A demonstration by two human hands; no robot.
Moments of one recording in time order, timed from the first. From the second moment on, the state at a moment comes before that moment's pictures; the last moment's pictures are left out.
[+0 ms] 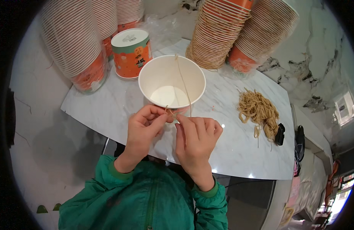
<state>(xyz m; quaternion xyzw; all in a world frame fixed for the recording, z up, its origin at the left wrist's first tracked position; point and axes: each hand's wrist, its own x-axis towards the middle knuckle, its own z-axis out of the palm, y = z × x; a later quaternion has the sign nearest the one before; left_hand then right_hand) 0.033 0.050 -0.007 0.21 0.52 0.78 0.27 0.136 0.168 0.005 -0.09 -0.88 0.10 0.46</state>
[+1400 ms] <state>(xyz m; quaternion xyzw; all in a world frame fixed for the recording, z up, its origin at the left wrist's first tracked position) 0.038 0.033 -0.003 0.24 0.47 0.82 0.21 0.113 0.133 0.025 -0.07 -0.85 0.08 0.52</state>
